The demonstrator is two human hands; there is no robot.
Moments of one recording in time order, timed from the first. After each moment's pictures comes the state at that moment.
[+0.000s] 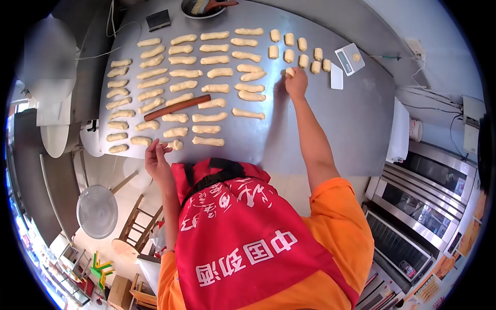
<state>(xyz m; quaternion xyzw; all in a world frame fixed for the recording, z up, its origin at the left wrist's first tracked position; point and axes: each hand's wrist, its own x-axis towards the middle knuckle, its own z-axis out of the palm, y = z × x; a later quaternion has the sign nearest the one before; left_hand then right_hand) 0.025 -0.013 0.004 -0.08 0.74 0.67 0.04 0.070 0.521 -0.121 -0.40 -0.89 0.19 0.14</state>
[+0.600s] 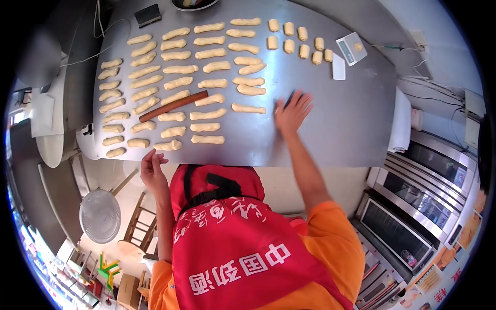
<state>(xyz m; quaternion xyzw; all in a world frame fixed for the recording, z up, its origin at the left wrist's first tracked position) 0.024 -0.046 0.005 -0.08 0.79 0.60 0.10 0.176 0.397 -0.131 -0.43 -0.90 0.02 0.11</state>
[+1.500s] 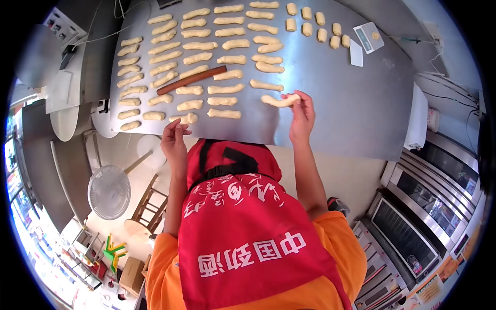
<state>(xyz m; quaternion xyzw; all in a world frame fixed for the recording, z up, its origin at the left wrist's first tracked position) 0.043 -0.042 -0.002 -0.04 0.76 0.63 0.14 0.196 0.287 -0.016 -0.34 -0.54 0.72 0.29</state>
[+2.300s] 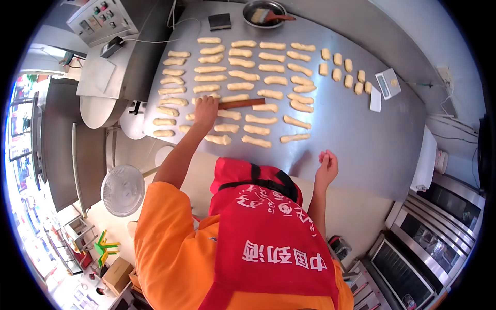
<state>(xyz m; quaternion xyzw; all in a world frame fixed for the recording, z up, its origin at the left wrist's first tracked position) -0.142 -0.014 -0.087 0.42 0.91 -0.03 0.00 0.257 0.278 -0.049 -0.50 -0.63 0.52 0.30</state>
